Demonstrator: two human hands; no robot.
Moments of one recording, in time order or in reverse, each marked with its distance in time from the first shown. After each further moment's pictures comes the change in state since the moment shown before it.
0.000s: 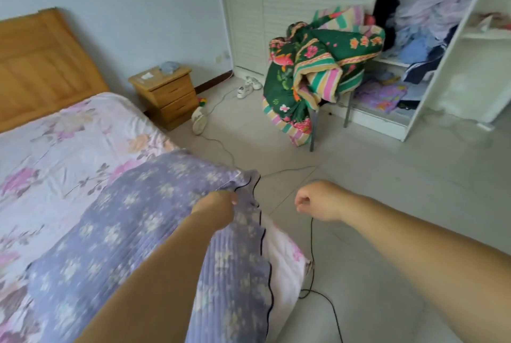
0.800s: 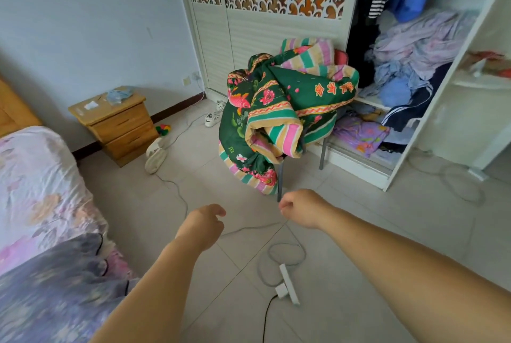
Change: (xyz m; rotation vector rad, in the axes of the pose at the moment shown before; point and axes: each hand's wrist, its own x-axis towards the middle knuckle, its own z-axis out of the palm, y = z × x) left_hand 0.332 0.245 -0.122 -0.324 0.133 -0.079; right_hand 0.253 0.305 -0.218 0.204 0.094 0.069
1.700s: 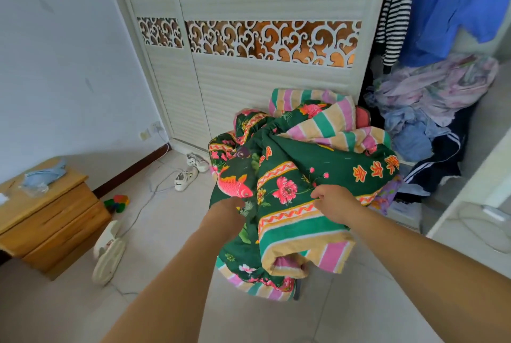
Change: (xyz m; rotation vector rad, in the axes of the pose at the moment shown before) left_hand 0.472 0.102 -0.187 0.033 -0.024 0.291; right_hand 0.425 0.011 -0.213 0.075 0.280 0.328
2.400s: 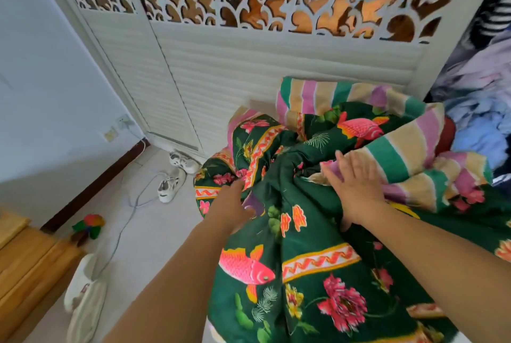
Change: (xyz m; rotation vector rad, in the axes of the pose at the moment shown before) left_hand 0.370 -0.011 -0.040 0.009 -0.128 0.067; right_hand 0.335 -0.019 -0.024 -0.652 -0.063 0.098
